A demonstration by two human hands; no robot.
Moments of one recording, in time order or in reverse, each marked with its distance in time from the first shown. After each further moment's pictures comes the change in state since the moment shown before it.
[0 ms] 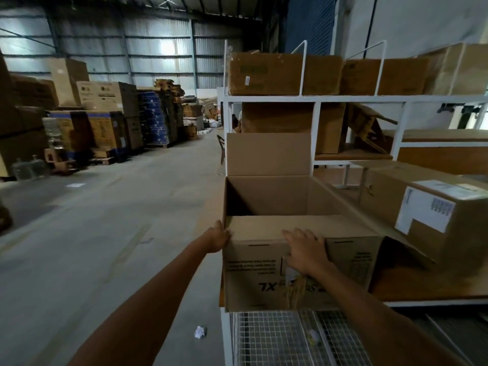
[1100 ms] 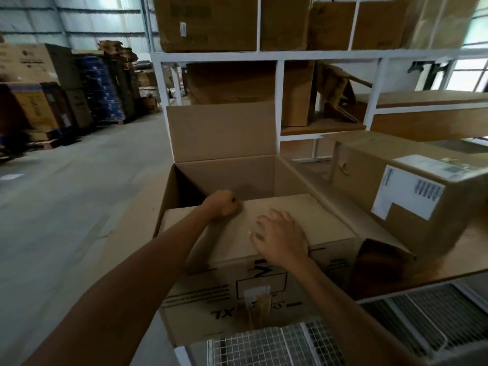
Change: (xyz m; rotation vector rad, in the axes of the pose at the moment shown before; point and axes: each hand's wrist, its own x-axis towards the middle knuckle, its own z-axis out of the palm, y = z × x) left_hand 0.183 0.144 0.046 0.333 -0.069 0.336; right_hand 0.087 0.058 0.006 0.155 0.194 0.079
